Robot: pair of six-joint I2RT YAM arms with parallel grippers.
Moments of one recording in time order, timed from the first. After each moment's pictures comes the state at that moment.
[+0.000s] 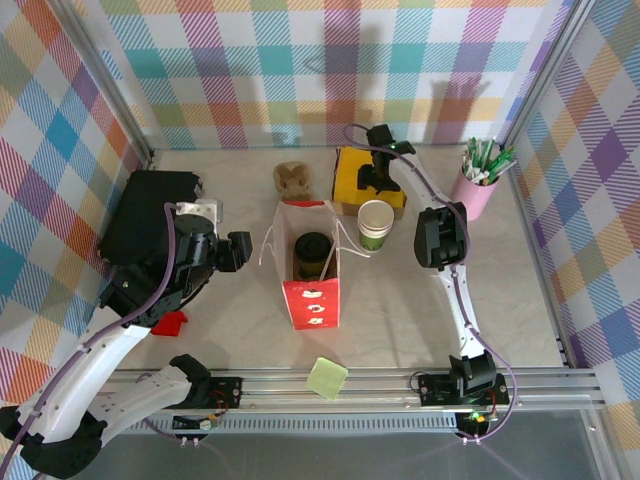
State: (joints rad) left arm -0.61 0.86 1.16 -0.92 -0.32 -0.45; right arm 0.31 2.61 2.48 -1.00 0.08 0.30
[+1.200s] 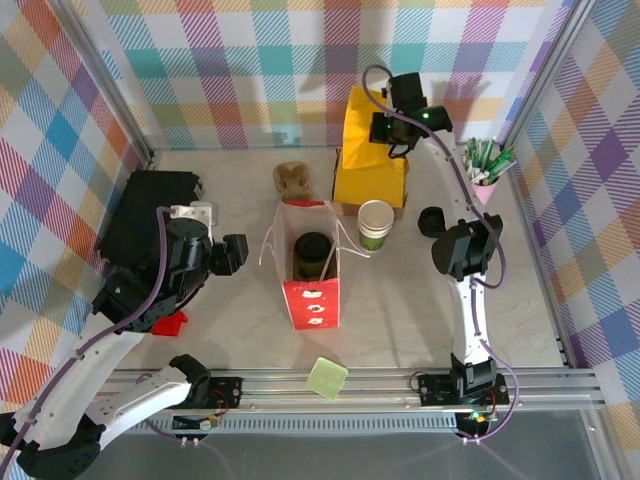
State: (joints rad) left arm -0.61 0.83 1.16 -0.95 -0.32 -0.45; right arm 0.31 2.27 2.58 -1.04 -0.05 0.28
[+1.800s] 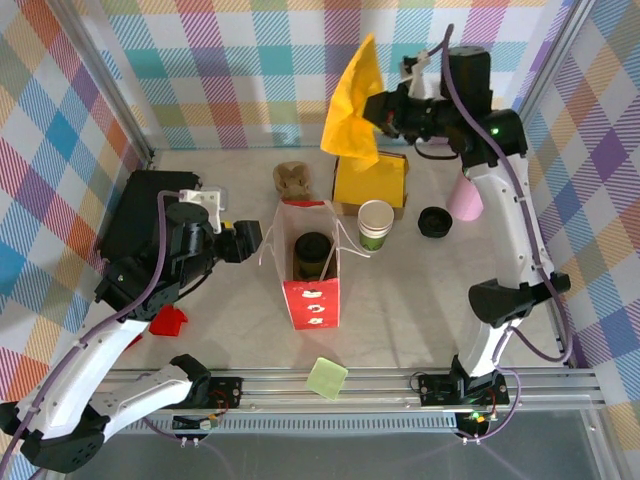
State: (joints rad) left arm -0.61 0.91 1.26 -0.86 -0.15 -0.47; right arm 0.40 1.77 2.37 -0.98 -0.70 0.80
